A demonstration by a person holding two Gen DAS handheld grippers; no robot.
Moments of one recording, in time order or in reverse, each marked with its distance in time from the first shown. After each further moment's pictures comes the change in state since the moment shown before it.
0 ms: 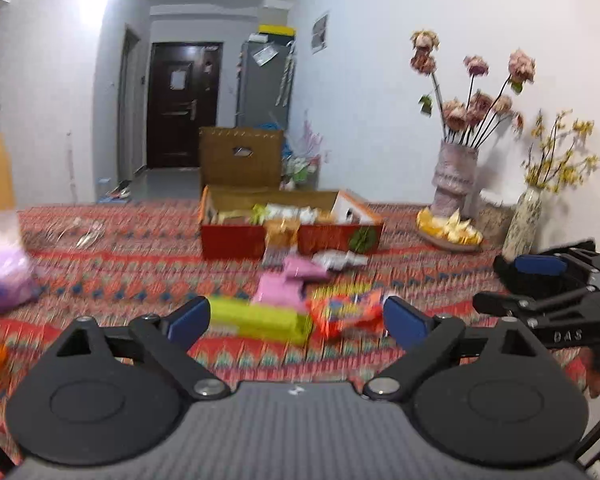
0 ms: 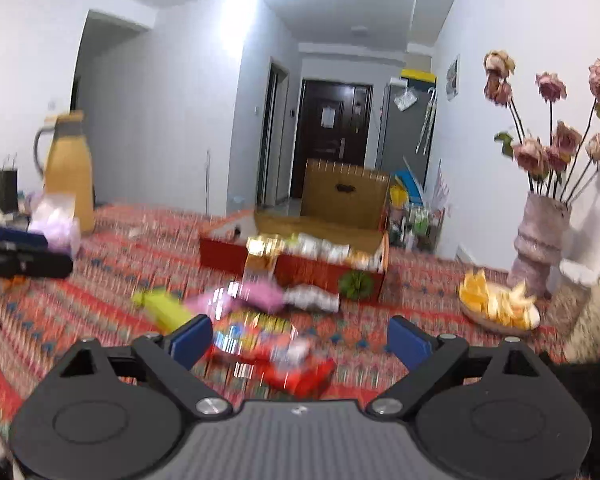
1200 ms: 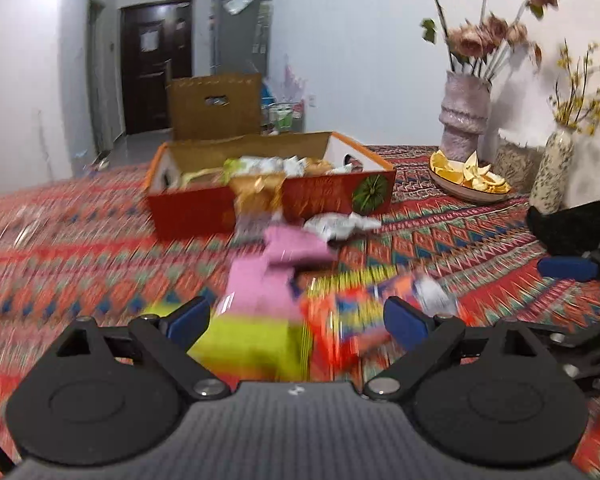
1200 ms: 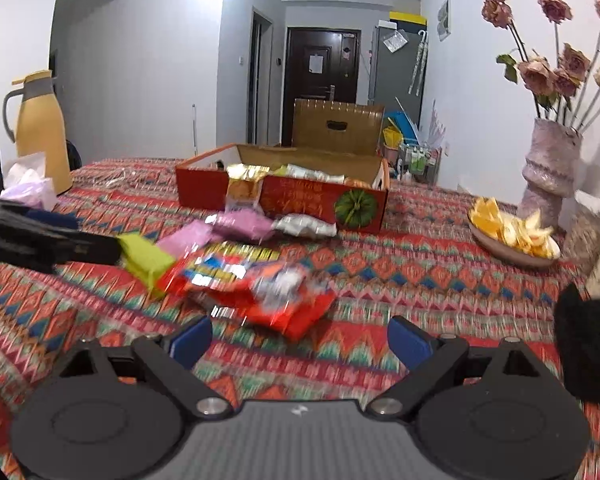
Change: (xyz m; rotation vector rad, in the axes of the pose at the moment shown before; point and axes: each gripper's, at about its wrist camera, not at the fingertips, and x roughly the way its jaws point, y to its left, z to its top) left arm 0.165 -0.010 0.025 0.112 0.150 -0.037; right arm 0.079 -0.022 -0.019 0.060 0.138 0.001
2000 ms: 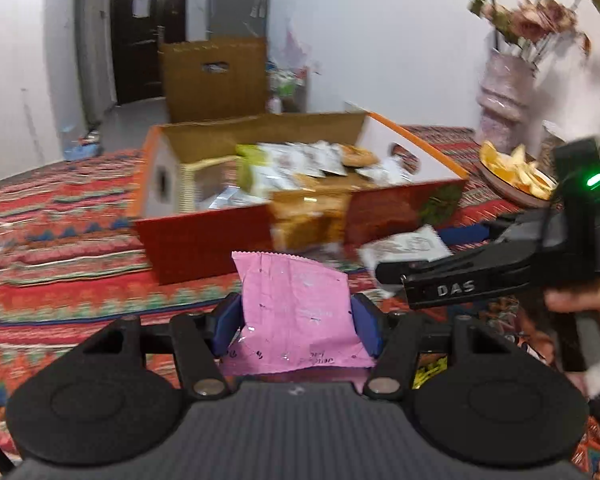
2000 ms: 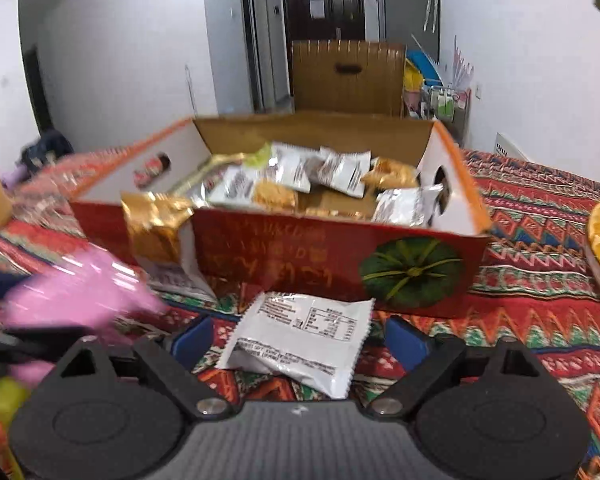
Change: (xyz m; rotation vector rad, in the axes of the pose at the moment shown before) left arm 0.086 0.068 0.045 -0.035 0.111 -0.011; right arm 0.233 -0.019 0.088 0.084 0.200 0.063
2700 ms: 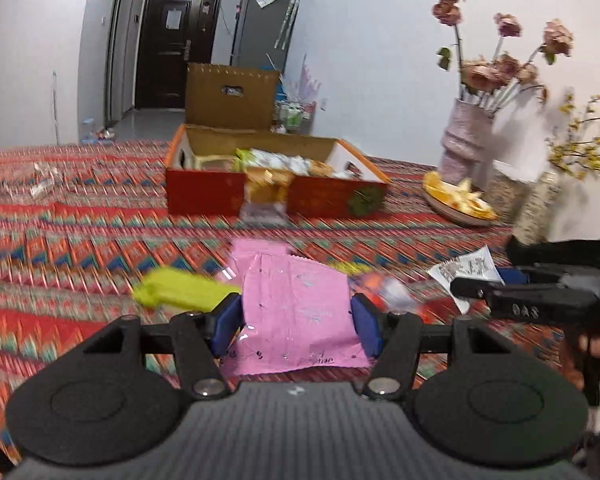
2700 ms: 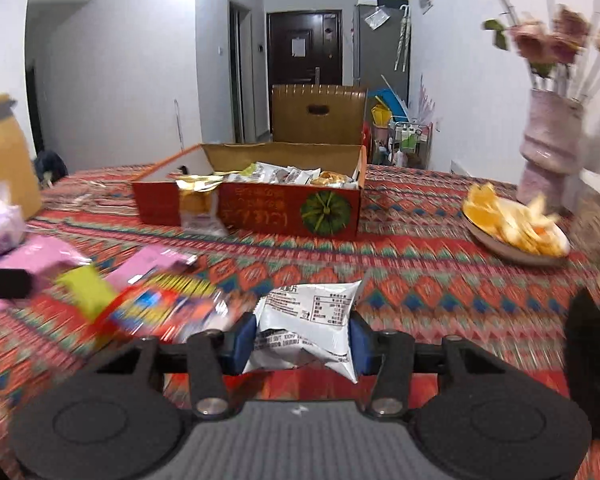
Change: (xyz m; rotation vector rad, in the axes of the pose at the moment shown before) left arm -0.145 -0.063 -0.086 -0.147 -0.096 -0.047; right arm -0.196 -0.013 -0.118 0.022 -0.148 -0.057
